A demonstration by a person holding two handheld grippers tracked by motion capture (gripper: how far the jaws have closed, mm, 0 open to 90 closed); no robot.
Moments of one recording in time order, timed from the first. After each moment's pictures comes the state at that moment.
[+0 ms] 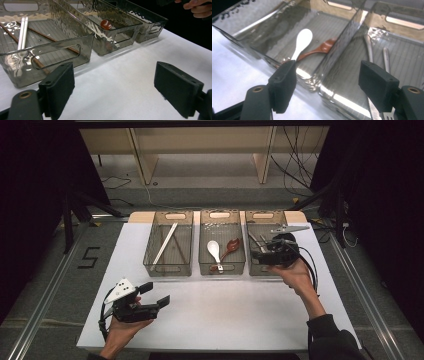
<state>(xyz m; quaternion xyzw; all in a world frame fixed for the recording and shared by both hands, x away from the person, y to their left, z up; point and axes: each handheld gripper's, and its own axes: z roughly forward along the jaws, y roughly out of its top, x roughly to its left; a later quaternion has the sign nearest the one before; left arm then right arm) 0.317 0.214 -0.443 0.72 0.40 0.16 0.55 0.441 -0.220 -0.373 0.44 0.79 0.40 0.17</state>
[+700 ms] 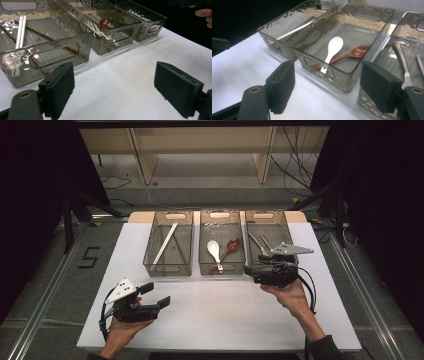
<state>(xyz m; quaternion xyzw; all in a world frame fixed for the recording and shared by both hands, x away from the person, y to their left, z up) 0.317 0.213 -0.444 0.72 0.40 0.15 0.54 0.385 -0.207 -0.383 0.40 0.77 0.48 0.15</state>
